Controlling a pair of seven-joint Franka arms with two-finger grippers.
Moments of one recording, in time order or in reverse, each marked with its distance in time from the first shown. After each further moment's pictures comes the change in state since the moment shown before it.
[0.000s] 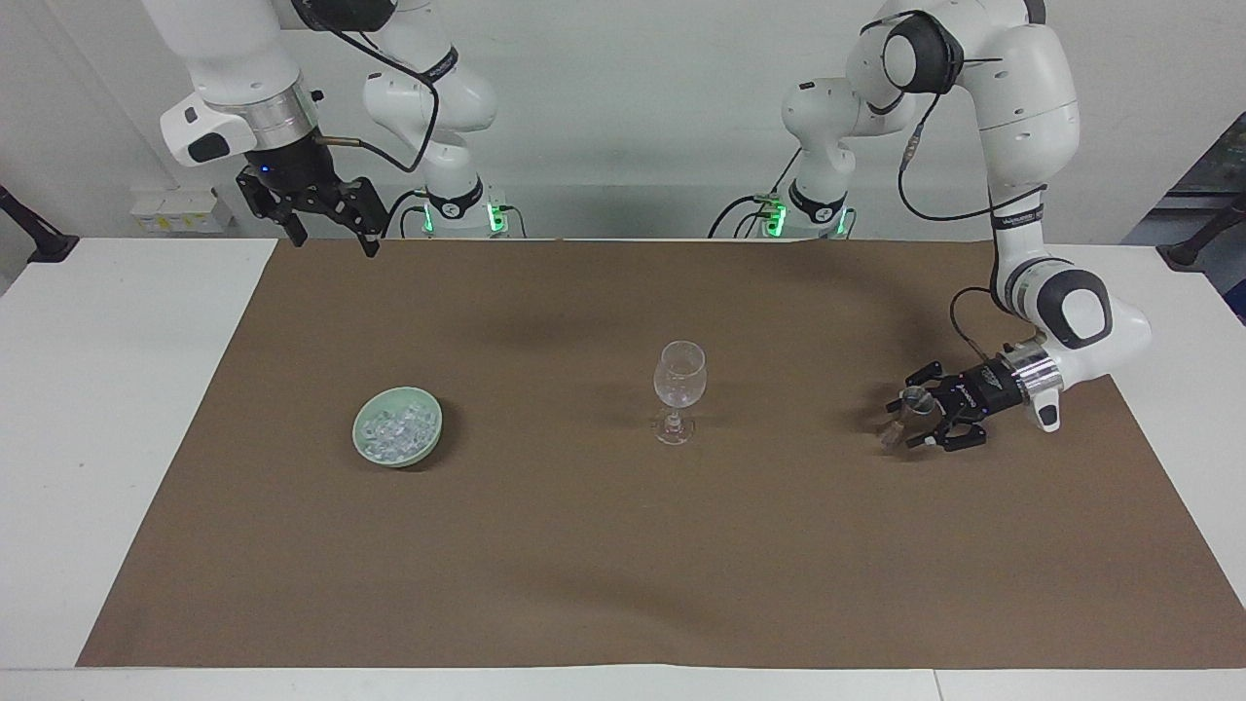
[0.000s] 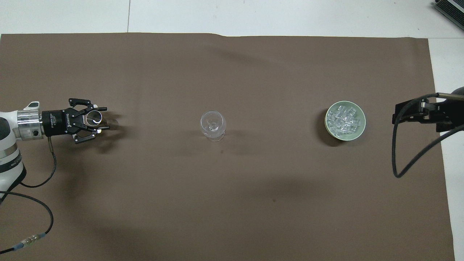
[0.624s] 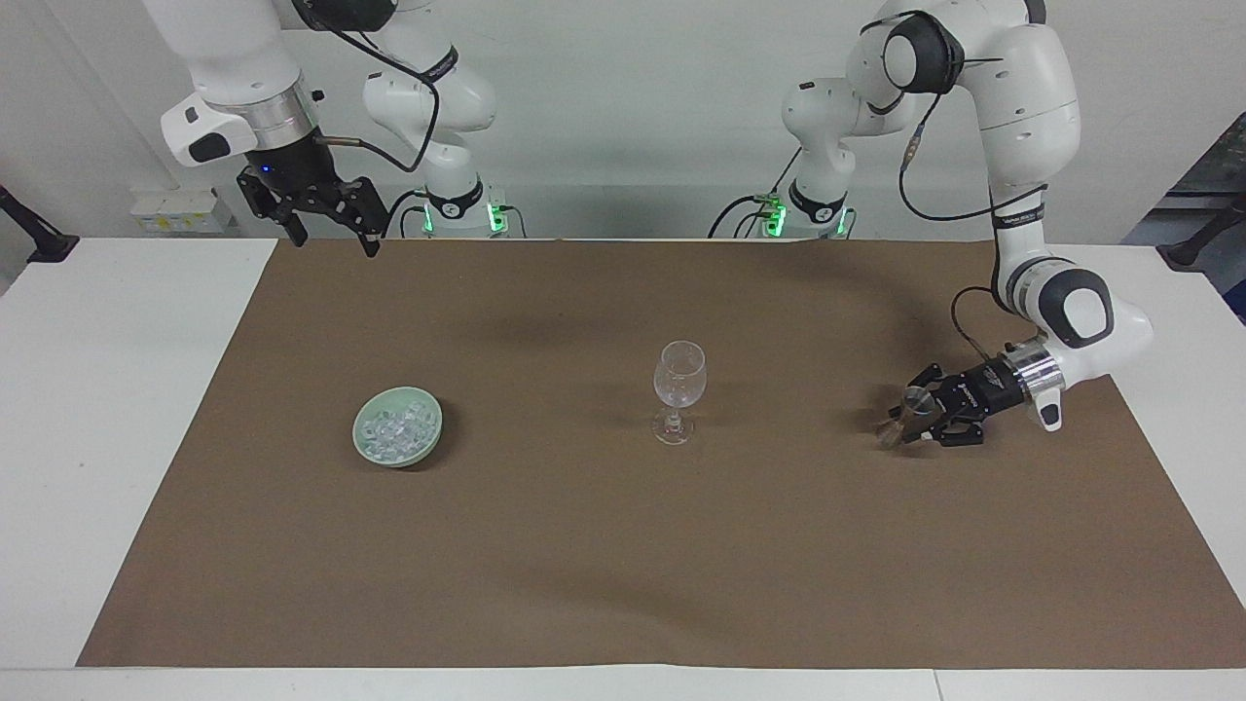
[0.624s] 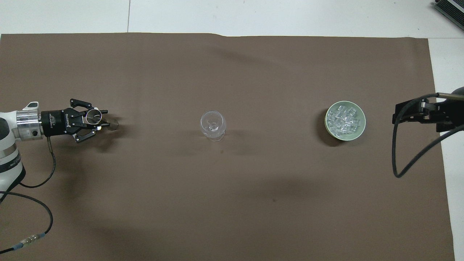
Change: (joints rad) left arm 0.000 0.000 0.004 0.000 0.000 -0.001 0.000; right arm -0.002 0.000 -0.002 0.000 0.000 0.000 0.000
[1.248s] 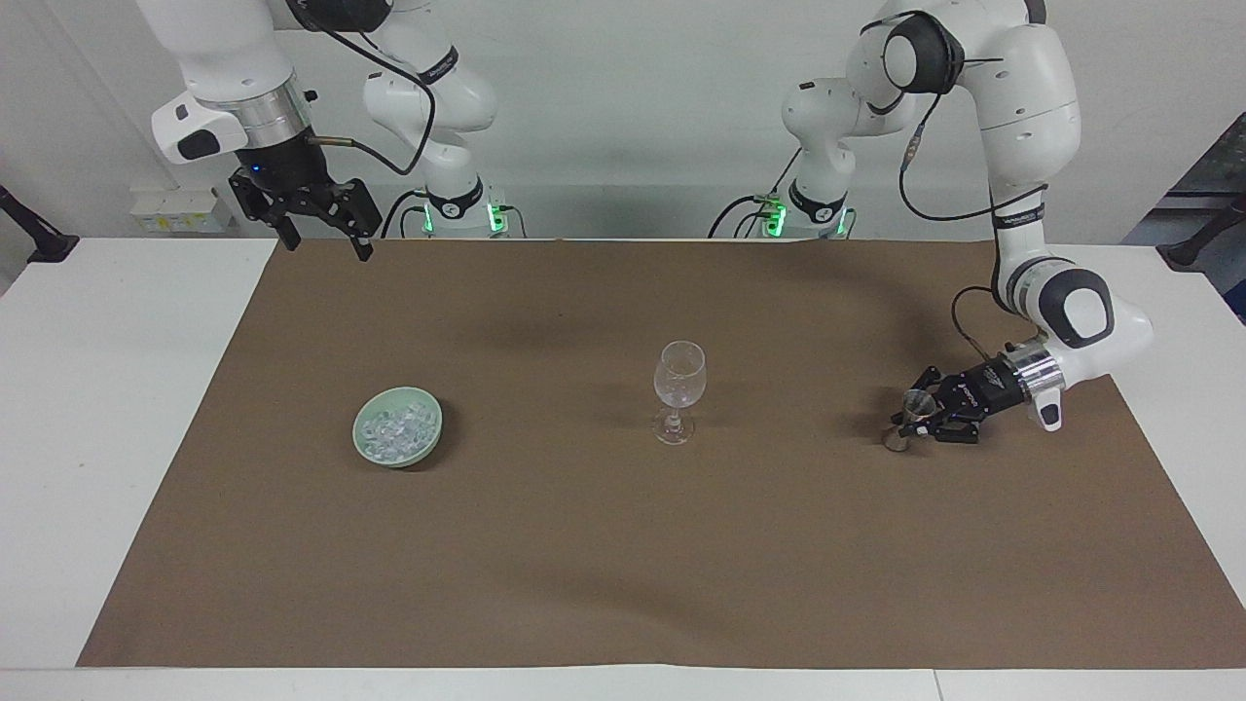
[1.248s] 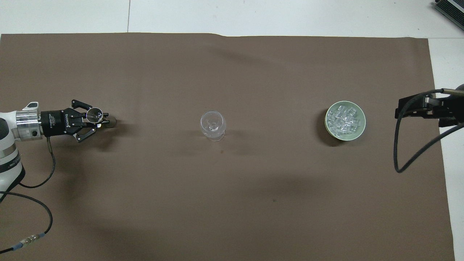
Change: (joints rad) left arm 0.000 0.000 0.003 0.000 0.000 -0.008 0.000; right arm -0.005 0.000 -0.001 0.000 0.000 0.038 0.000
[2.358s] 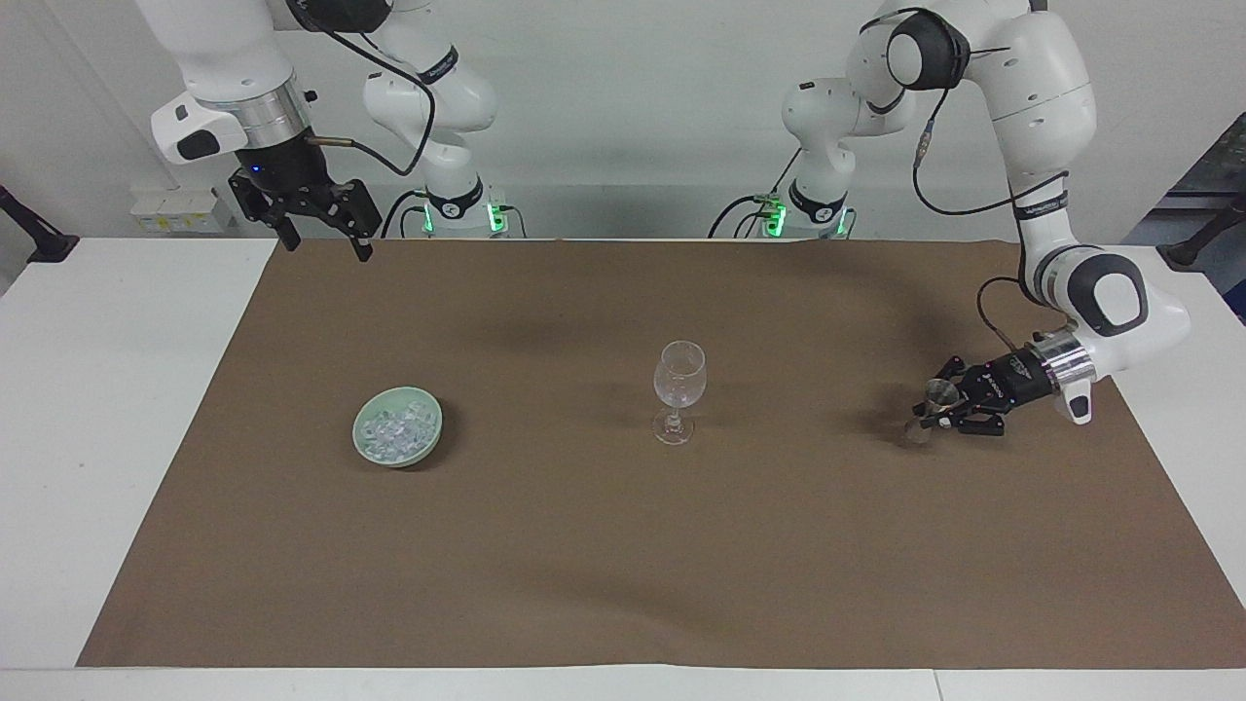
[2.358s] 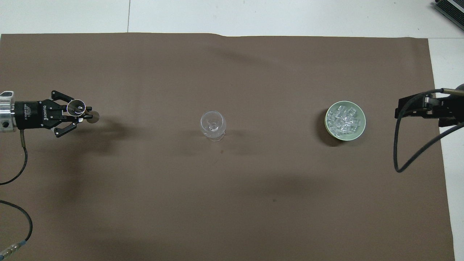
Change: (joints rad) left arm -0.015 -0.098 0.047 0.082 0.122 -0.078 -0.197; right arm 0.000 0.001 0.000 0.000 0.000 0.001 0.000
